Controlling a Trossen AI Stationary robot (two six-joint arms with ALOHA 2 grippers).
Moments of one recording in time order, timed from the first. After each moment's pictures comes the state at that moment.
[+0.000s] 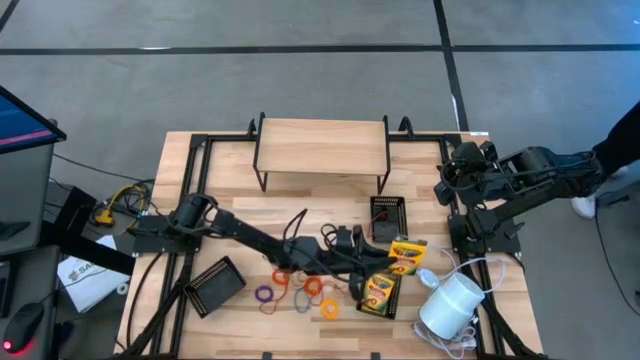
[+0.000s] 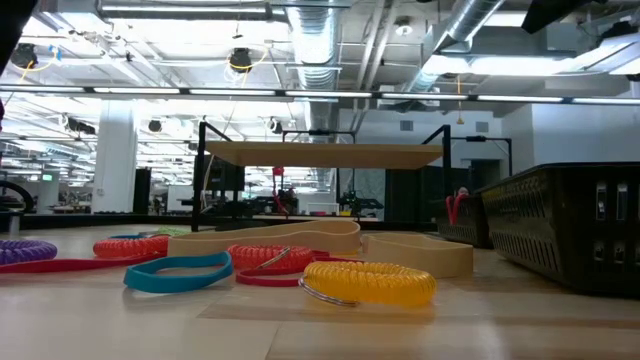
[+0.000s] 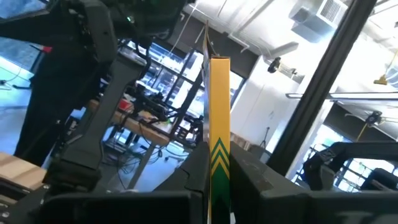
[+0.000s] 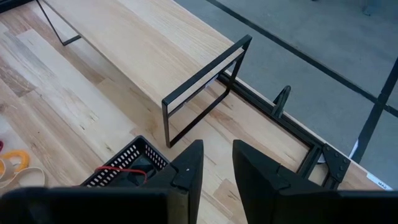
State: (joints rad) left arm -0.33 2.10 1.47 1.00 -0.34 -0.40; right arm 0.26 0.95 1.36 -1.57 0.81 0.91
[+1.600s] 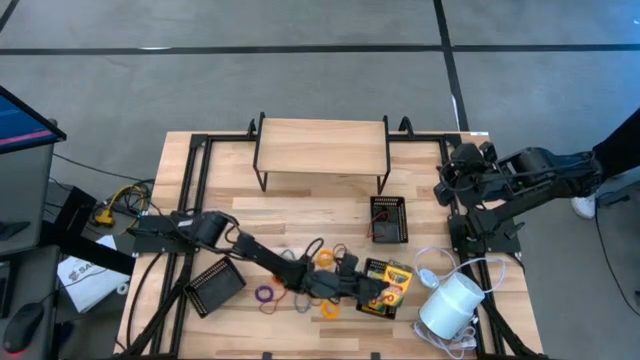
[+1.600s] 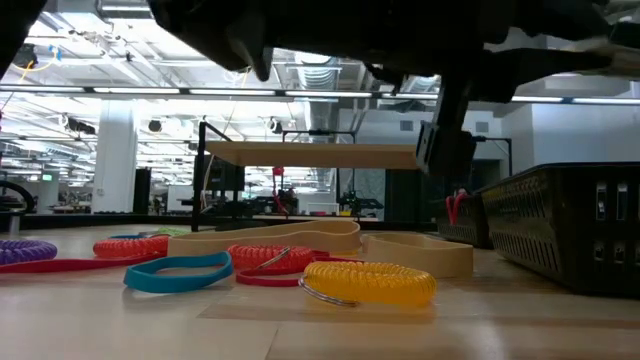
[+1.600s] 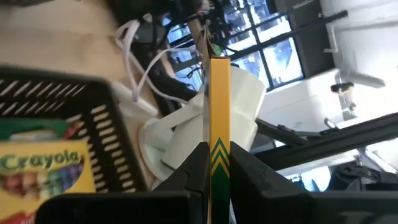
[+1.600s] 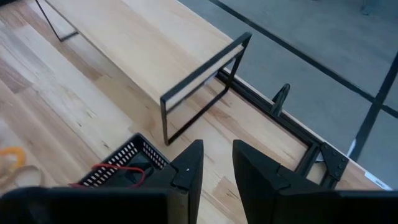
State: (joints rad) left arm -0.41 2.32 1.47 0.80 -0.48 -1.21; right arm 0.26 0.95 1.34 -1.57 0.81 0.91
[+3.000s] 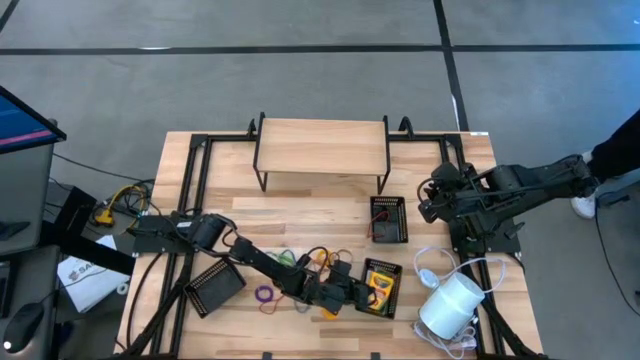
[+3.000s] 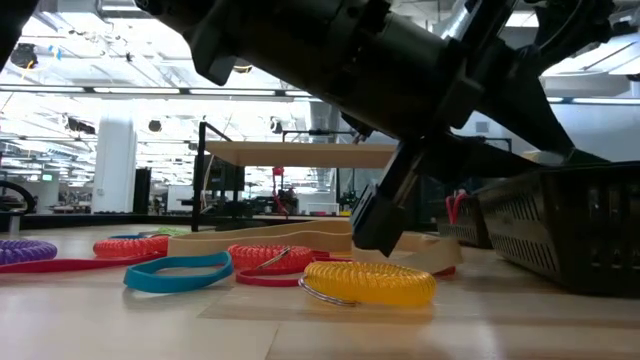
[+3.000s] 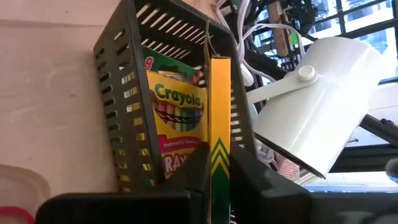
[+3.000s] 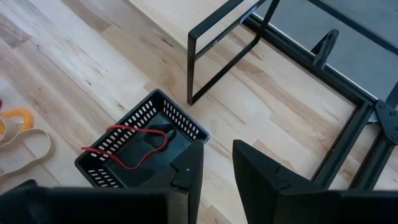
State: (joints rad) left arm -0.44 2.32 1.47 0.42 -0.53 -1.44; right arm 0.26 0.95 1.10 -1.40 0.65 0.99
